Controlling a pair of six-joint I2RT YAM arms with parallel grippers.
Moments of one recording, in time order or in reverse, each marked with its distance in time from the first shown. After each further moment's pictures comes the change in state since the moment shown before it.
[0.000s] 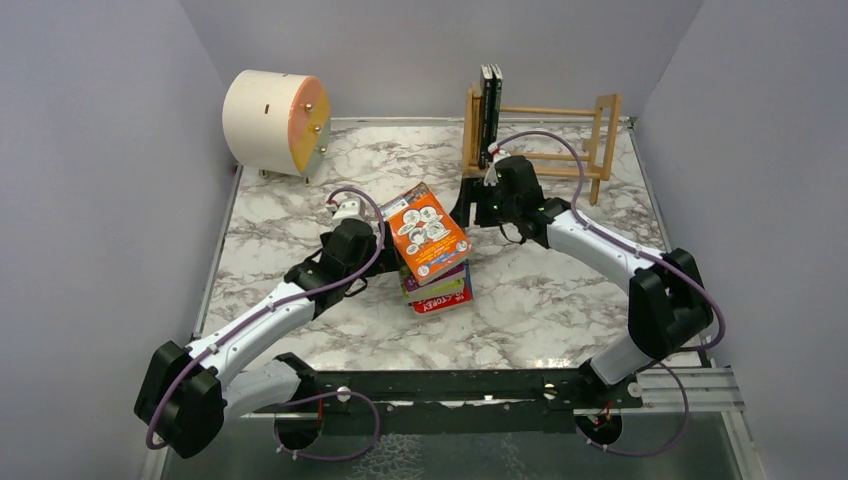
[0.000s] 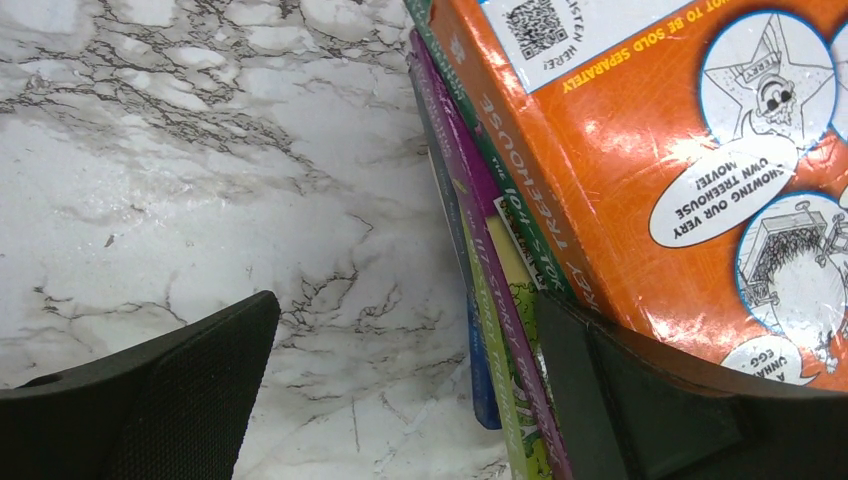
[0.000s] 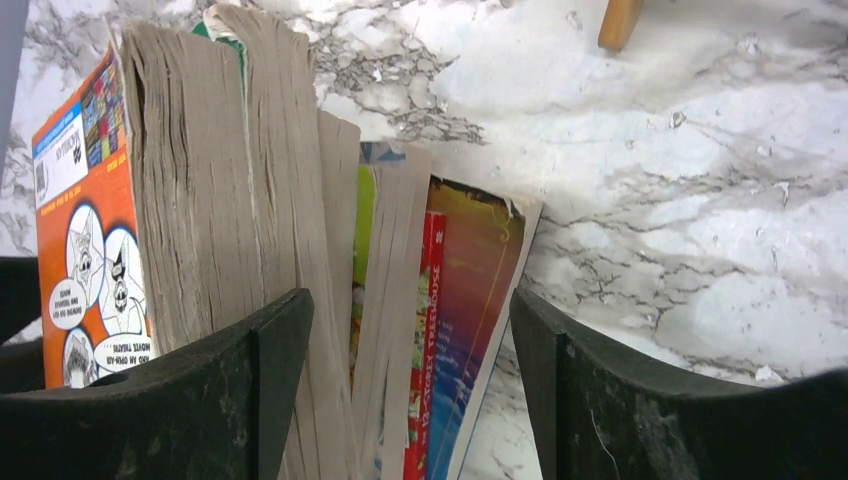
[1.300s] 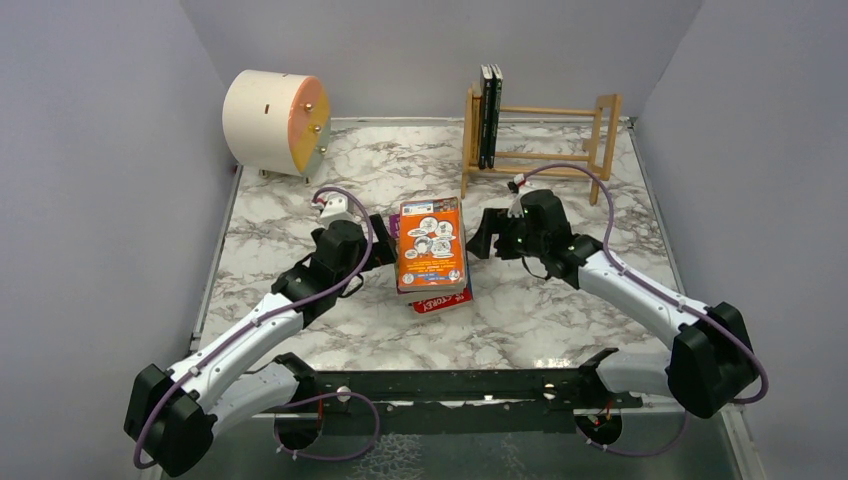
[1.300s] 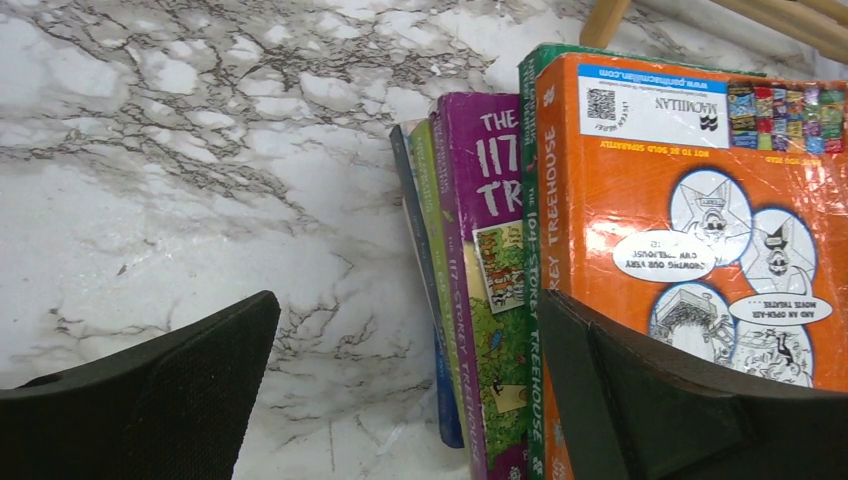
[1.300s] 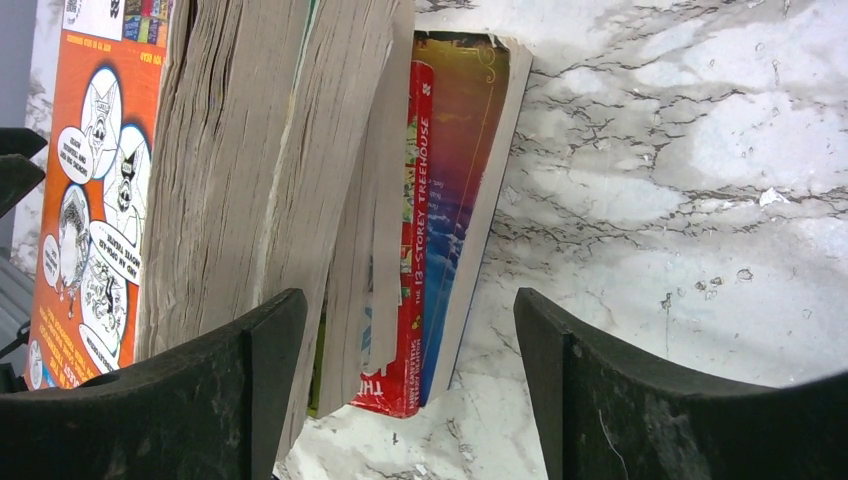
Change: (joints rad) left arm -0.012 -0.106 0.002 0.030 -0.072 -0.021; right arm -0.001 -0.303 -0.284 -0.013 -0.002 0.052
